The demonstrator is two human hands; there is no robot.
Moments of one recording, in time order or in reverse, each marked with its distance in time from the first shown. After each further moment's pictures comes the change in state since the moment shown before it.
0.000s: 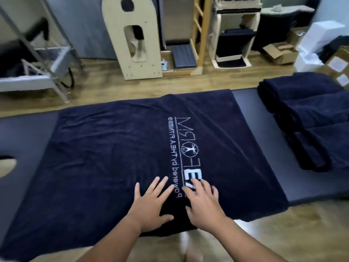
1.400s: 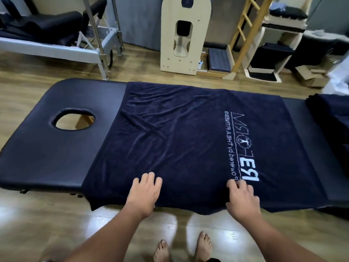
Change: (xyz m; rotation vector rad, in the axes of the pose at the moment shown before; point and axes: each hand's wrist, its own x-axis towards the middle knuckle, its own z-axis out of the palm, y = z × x) left_hand -0.173 -0.176 0.055 0.228 0.143 -0.232; right_hand -0.034 -0.138 0.043 -0.116 0.083 0.347
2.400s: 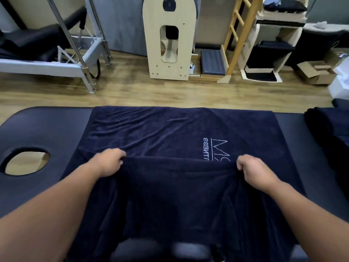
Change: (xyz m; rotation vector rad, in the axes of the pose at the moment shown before) left_hand 0.236 -0.092 -0.145 -0.387 -0.173 -0.170; right_hand 0.263 0.132 -0.134 0.221 0.079 -0.355
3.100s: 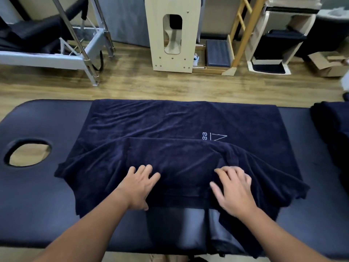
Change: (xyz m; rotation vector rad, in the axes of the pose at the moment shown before) left_hand -0.052 0.099 0.085 0.516 0.026 0.332; right_hand -0.062 -0.051 0.075 -0.147 0.308 -0.065
